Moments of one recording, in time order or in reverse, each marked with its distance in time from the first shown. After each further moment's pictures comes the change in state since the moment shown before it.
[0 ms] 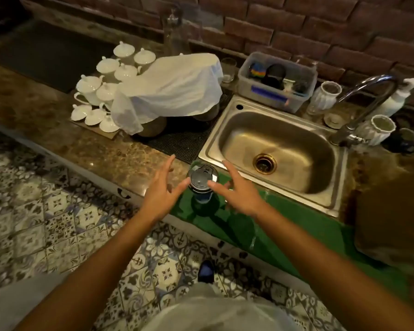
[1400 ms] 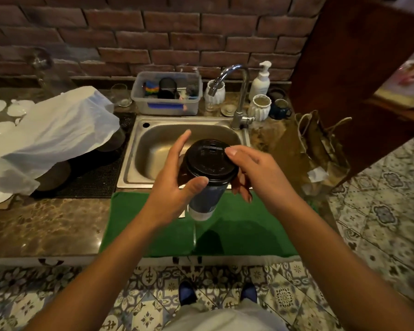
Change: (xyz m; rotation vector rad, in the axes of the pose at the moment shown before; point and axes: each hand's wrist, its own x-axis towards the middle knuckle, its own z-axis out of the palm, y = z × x) left_hand -0.037 0.232 0.096 -0.474 -0.505 0.448; right_hand -0.182 0.009 -0.167 0.574 0.461 -0.094
